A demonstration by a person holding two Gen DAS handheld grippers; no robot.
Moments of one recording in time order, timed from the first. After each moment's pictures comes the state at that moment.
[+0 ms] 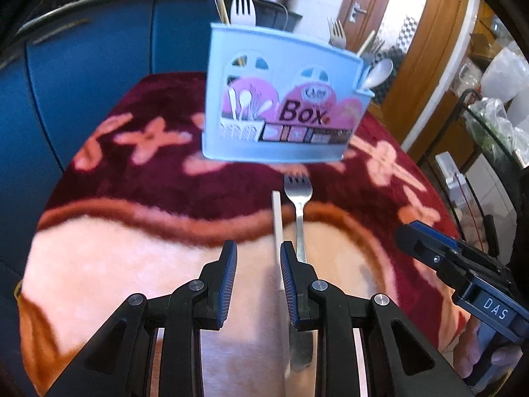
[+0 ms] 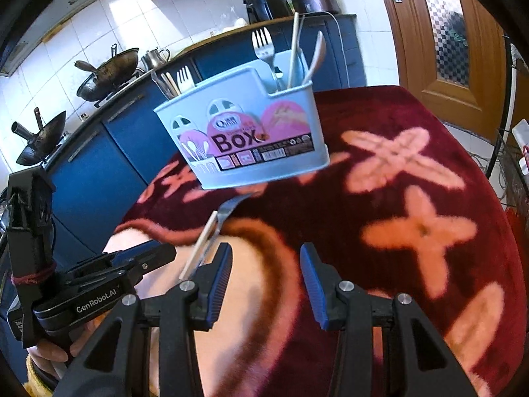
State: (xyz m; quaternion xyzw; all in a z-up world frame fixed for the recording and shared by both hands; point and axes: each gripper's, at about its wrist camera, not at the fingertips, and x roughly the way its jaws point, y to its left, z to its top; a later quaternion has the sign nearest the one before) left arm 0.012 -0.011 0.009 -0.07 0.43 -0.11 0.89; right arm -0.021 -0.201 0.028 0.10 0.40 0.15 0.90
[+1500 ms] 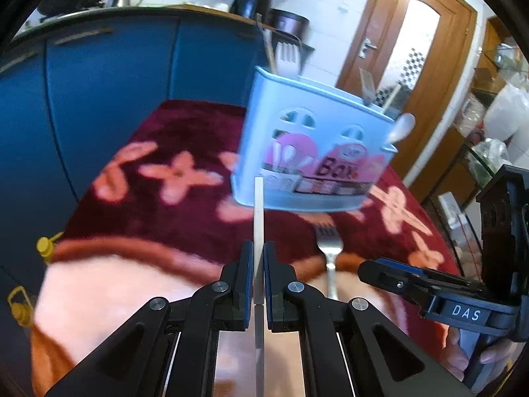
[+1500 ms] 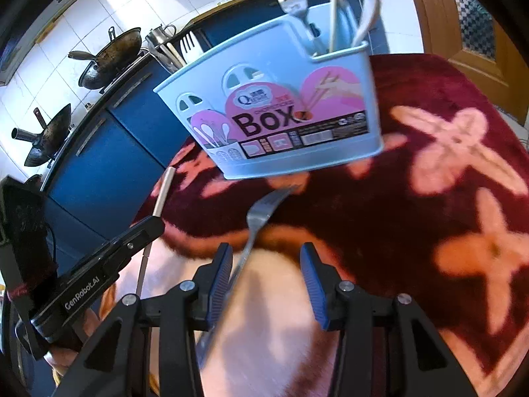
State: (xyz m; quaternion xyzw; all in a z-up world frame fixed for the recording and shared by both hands) left arm 0.025 0.036 0.025 -0.11 0.37 -0.09 0.92; right arm 0.033 -0.165 0.014 0.13 0.46 0.21 0.85
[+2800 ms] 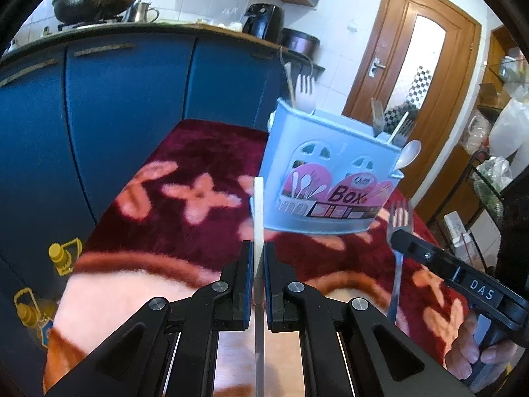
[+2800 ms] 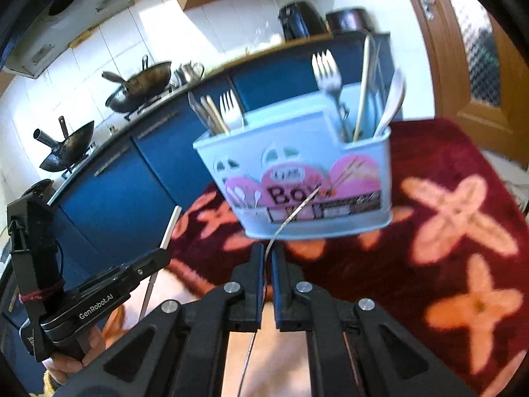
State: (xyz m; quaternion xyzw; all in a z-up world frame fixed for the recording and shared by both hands) left arm 0.016 0.046 0.039 -0.12 0.33 -0.07 0.94; right arm 0.019 -0.167 0.055 0.11 0.33 0.22 0.91
